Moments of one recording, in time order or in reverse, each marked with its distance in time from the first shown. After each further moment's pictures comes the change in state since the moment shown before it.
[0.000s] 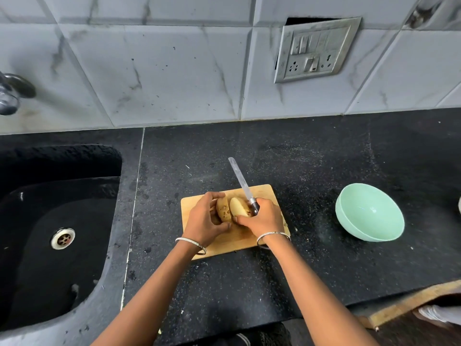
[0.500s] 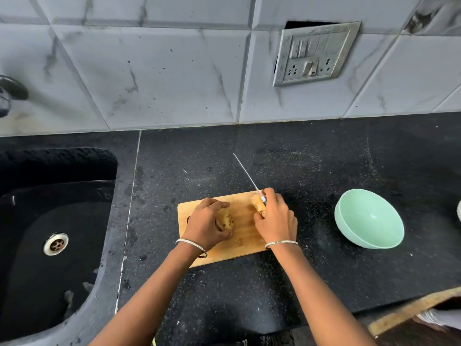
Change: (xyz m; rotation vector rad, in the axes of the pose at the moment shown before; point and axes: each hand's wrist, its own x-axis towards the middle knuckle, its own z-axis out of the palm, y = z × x) left_hand 0.009 0.010 0.000 0.374 -0.049 0.085; right_hand 0.007 0.011 -0.016 -0.416 0.246 -0.166
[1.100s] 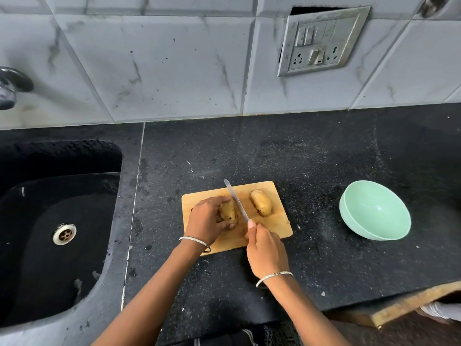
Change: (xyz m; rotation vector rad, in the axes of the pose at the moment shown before) left_hand -0.010 0.000 0.003 -0.011 0.075 -0.042; right_hand -0.075 -0.016 0.015 0.250 -0.229 0.077
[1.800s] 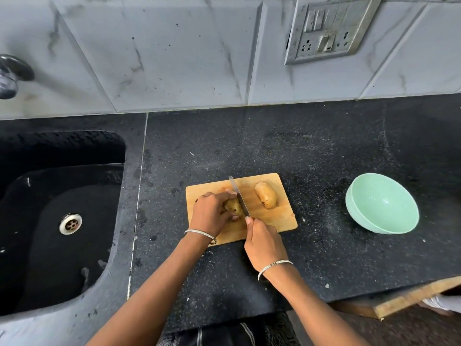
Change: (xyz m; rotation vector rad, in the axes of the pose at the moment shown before) left_hand 0.002 -0.005 0.006 0.081 -0.025 -0.023; right_hand -0.001 -0.015 0.001 -0.008 -0.113 0.008
